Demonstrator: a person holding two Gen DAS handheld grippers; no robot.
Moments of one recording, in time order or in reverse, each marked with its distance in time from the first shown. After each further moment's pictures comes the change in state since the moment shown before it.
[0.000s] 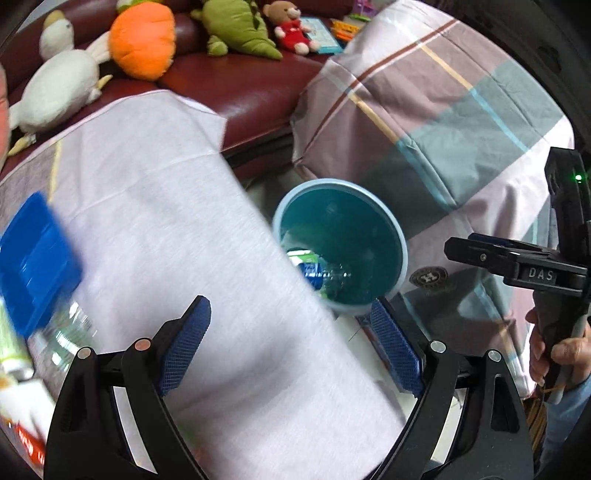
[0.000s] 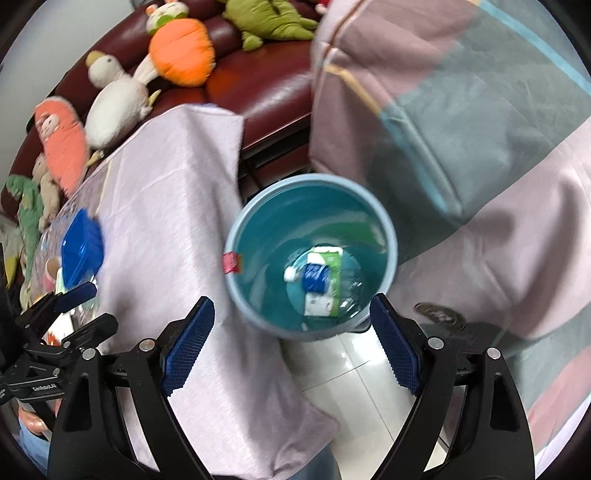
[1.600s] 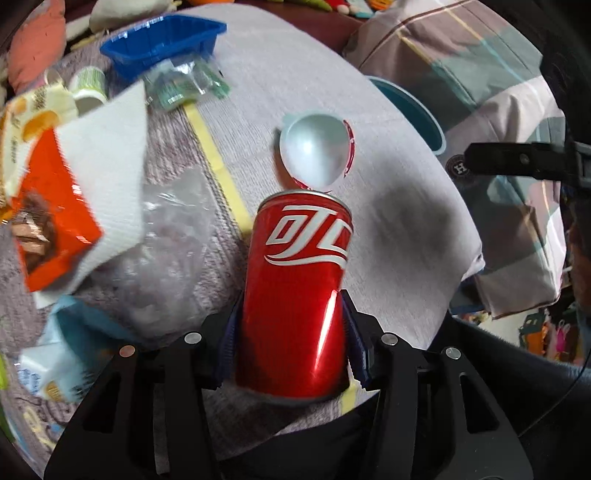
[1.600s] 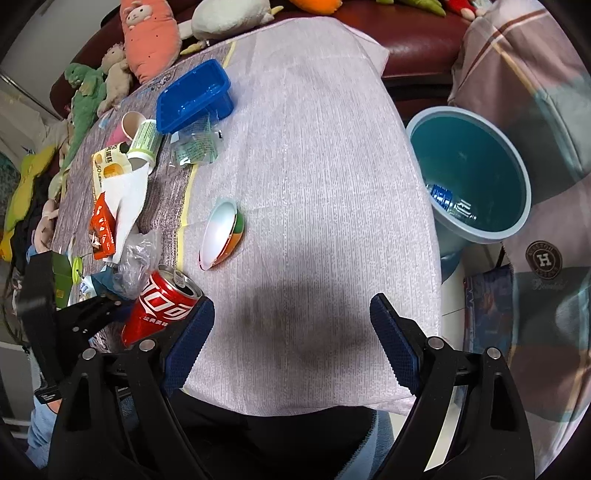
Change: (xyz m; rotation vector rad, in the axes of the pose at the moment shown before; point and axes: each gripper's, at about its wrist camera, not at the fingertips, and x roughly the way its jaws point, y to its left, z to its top) left arm -0.047 0.105 -0.219 -0.081 0.131 0.024; right arm 0.015 0.180 -0.137 -0.250 0.161 0.111
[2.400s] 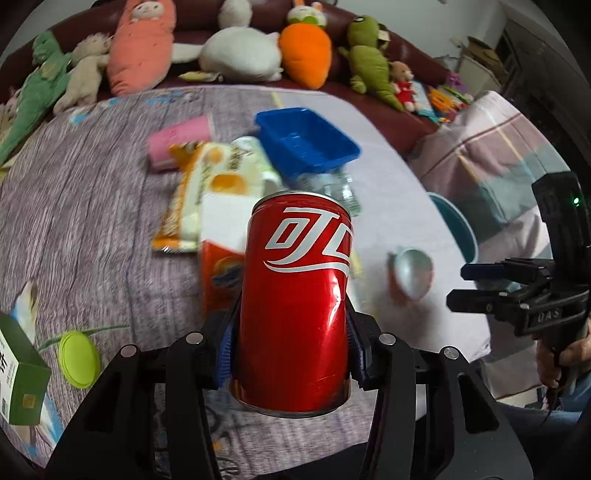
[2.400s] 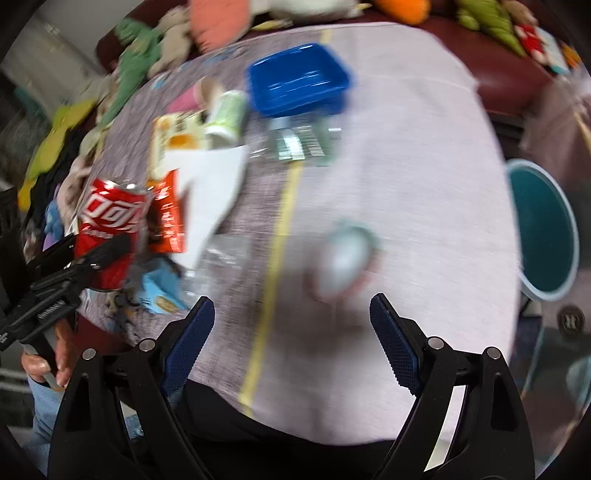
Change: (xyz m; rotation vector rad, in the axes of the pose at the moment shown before) left arm -0.115 0.106 -0.011 -0.230 -0.301 0.110; right arm 0.028 0.110 0.024 -0.215 0.050 0.088
